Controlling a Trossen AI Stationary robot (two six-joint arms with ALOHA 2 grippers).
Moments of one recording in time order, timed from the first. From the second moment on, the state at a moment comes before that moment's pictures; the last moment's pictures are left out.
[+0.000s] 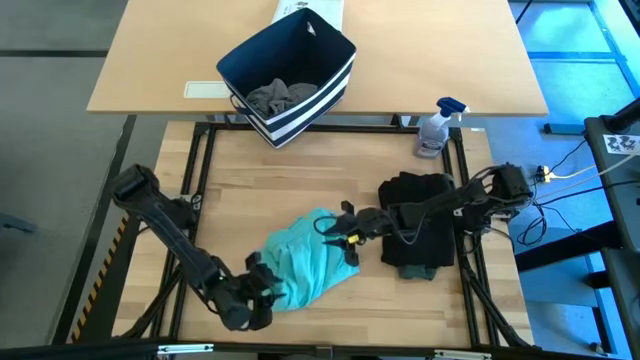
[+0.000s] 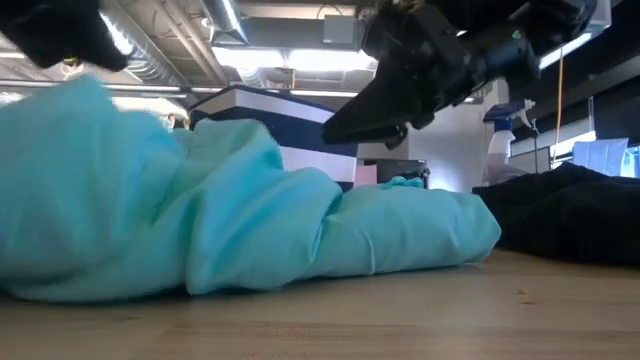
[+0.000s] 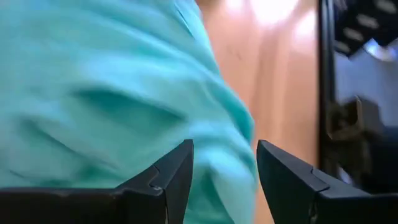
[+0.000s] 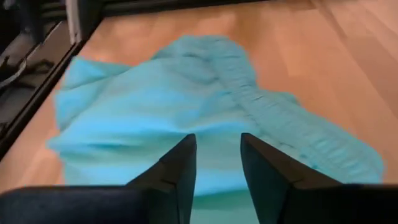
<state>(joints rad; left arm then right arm) -0.80 1.63 1.02 -0.34 -0.65 -0.98 0.19 1.68 0.81 0.41 0.02 0.16</state>
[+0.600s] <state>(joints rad) -0.51 1.73 1.02 -0.26 -0.59 -0.75 0.33 1.74 0.81 0.28 0.20 0.21</state>
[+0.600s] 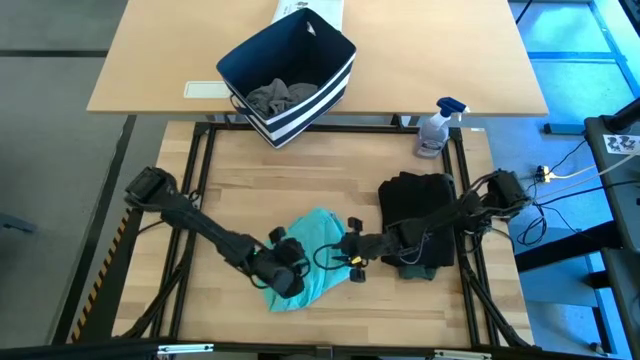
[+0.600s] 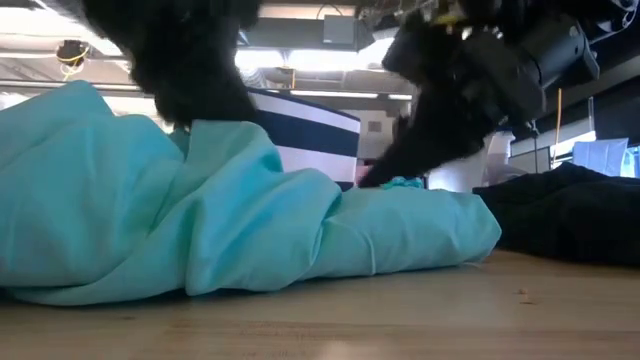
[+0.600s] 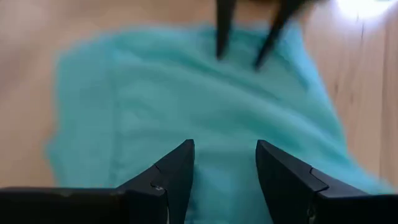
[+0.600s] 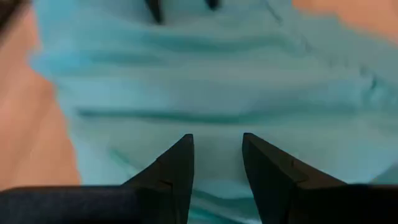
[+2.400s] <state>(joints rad) -0.81 1.64 1.02 -0.19 -0.54 -0.74 0.60 1.89 1.00 0.21 0.37 -0.11</state>
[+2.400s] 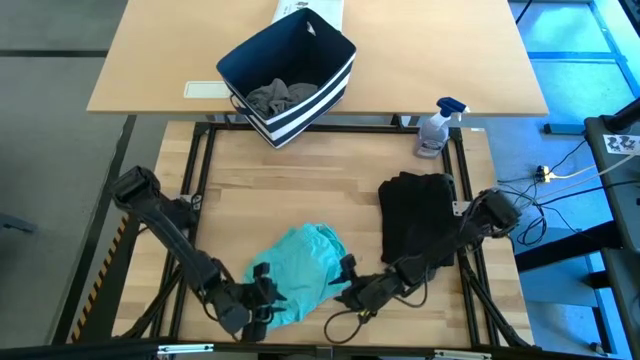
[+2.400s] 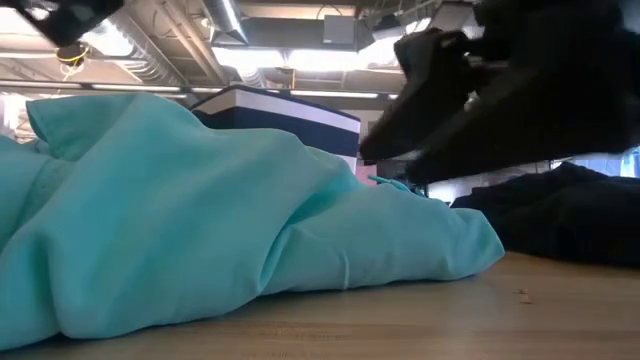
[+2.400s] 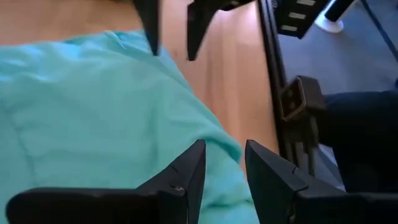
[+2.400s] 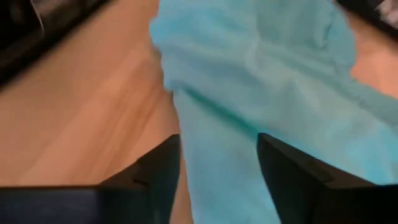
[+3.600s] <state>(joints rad) -0.78 1.75 1.03 -0.08 -0.55 -0.52 0.54 1.91 1.10 -0.38 0.76 0.02</state>
